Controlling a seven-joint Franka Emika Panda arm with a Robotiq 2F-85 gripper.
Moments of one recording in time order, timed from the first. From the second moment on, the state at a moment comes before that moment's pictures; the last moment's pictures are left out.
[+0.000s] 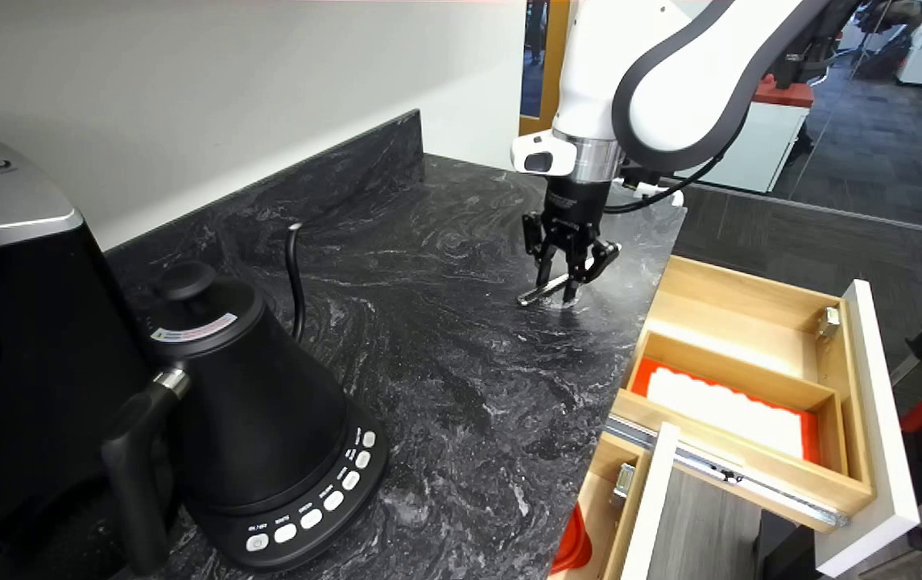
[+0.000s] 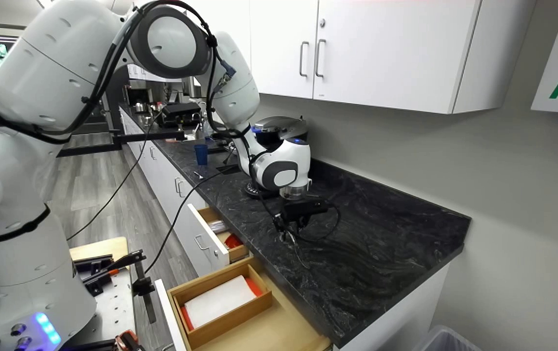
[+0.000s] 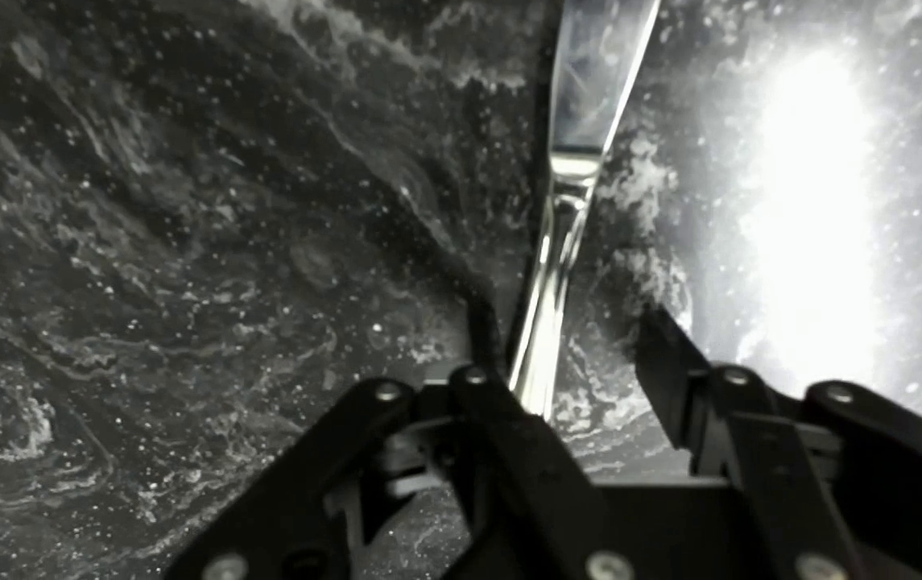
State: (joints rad) arm -0.11 0.69 0.16 -1.96 -0.04 2.70 -1.28
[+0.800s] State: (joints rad) arm -0.11 0.69 0.17 -1.95 -0.04 2.70 -1.28
